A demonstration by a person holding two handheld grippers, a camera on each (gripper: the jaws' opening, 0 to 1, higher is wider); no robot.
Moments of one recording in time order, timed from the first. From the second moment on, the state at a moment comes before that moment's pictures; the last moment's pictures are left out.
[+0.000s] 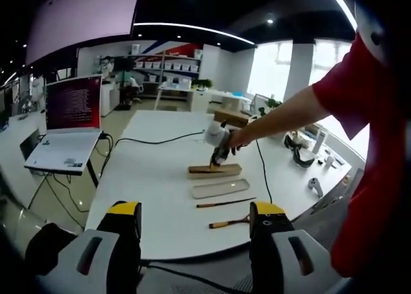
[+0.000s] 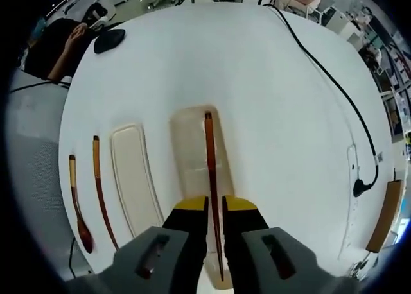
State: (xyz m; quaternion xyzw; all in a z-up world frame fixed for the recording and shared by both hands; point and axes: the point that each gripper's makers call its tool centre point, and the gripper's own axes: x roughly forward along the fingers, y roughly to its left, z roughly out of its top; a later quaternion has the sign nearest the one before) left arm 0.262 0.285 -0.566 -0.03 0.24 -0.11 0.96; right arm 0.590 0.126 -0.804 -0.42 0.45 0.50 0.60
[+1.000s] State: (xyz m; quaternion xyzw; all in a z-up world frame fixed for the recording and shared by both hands) left arm 0.243 0.288 -0.558 -0.07 0.21 -0.12 0.97; right arm 0.552 0.116 -0.713 -0.43 0.41 0.50 0.63
